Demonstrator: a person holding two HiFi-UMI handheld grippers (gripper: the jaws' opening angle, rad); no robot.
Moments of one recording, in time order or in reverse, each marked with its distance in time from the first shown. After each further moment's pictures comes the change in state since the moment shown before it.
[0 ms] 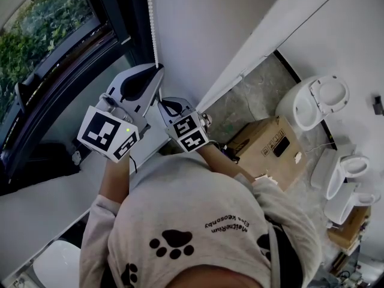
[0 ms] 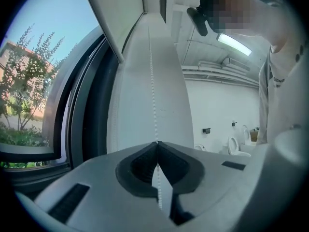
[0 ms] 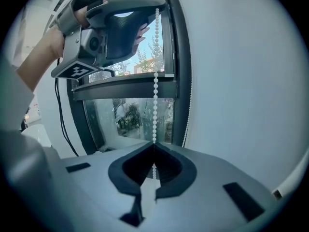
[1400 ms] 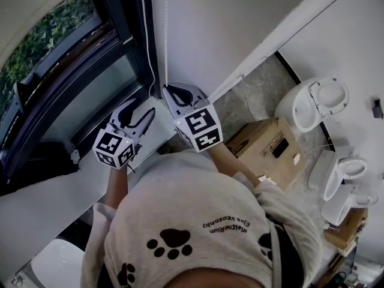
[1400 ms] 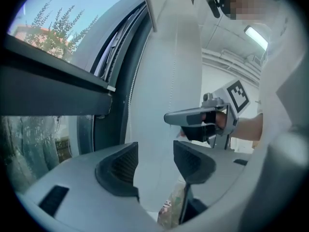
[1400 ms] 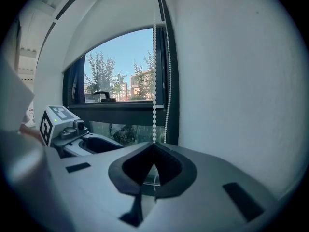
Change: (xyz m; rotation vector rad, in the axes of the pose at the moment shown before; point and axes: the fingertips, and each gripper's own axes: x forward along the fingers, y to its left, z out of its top) left arm -0.060 0.013 -0.177 -0.232 0.244 0.092; right arm -0.034 -0.029 0.075 0.021 -0.142 -0.052
